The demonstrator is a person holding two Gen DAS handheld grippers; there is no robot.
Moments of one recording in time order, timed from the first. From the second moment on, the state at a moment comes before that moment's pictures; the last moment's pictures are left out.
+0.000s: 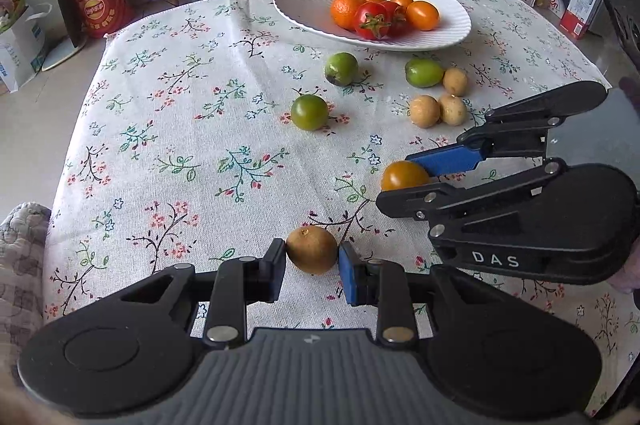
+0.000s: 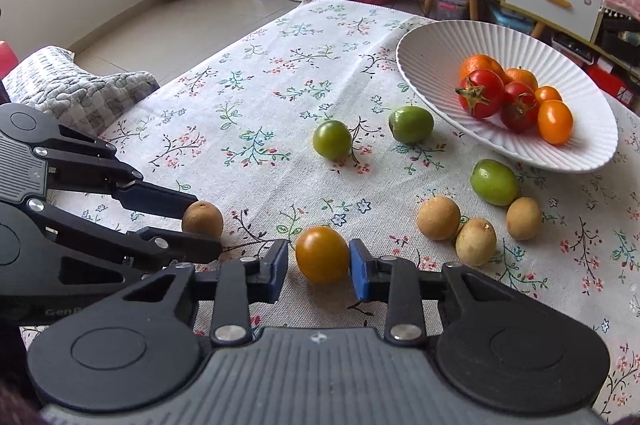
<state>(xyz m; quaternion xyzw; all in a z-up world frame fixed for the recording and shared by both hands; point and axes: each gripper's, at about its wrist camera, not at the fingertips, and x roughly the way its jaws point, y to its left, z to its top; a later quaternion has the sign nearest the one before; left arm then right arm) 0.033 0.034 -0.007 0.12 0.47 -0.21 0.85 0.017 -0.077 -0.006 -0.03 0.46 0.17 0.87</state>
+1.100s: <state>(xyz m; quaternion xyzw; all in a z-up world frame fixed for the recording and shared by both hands) 0.050 0.019 0.013 0.05 0.44 -0.23 0.87 0.018 -0.148 0.030 0.04 0.41 0.12 0.90</state>
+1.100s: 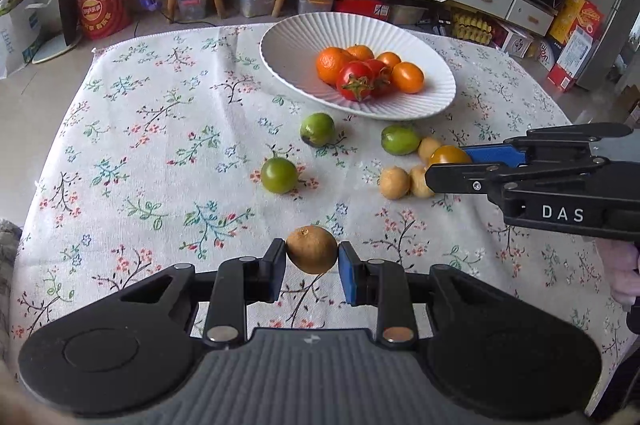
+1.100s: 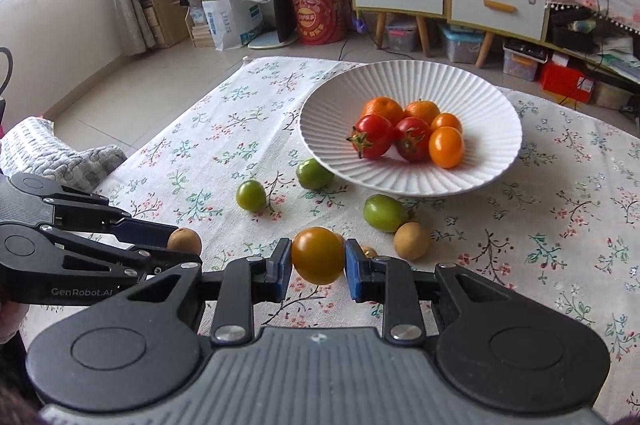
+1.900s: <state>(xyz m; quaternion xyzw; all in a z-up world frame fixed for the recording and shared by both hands) 0.096 -0.060 0.019 0.01 0.36 -0.26 0.89 0.078 -0.206 0.025 0.17 0.40 0.04 0.90</state>
